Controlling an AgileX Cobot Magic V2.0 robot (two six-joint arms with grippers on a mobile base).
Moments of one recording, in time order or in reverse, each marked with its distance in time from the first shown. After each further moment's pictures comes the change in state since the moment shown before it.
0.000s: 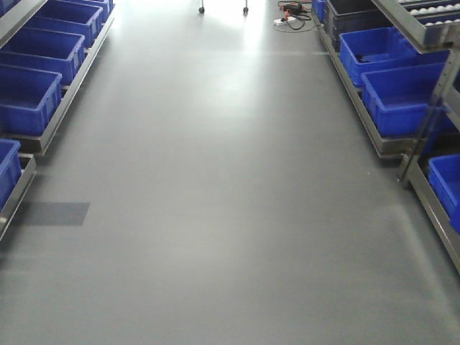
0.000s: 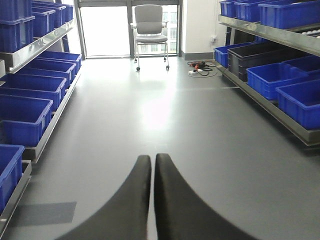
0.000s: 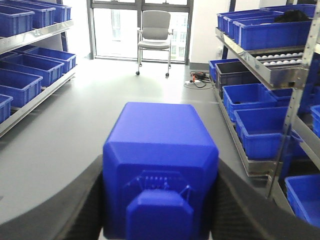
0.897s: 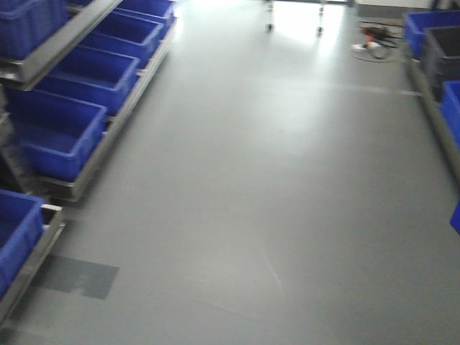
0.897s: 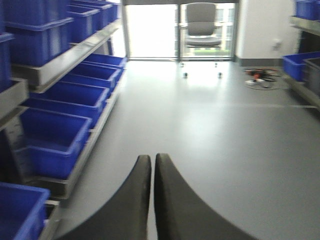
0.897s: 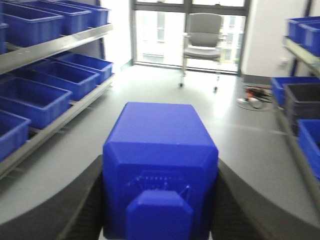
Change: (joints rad) left arm 0.000 0.000 0.000 0.000 0.000 0.000; right arm 0.000 0.000 0.000 0.000 0.000 0.000
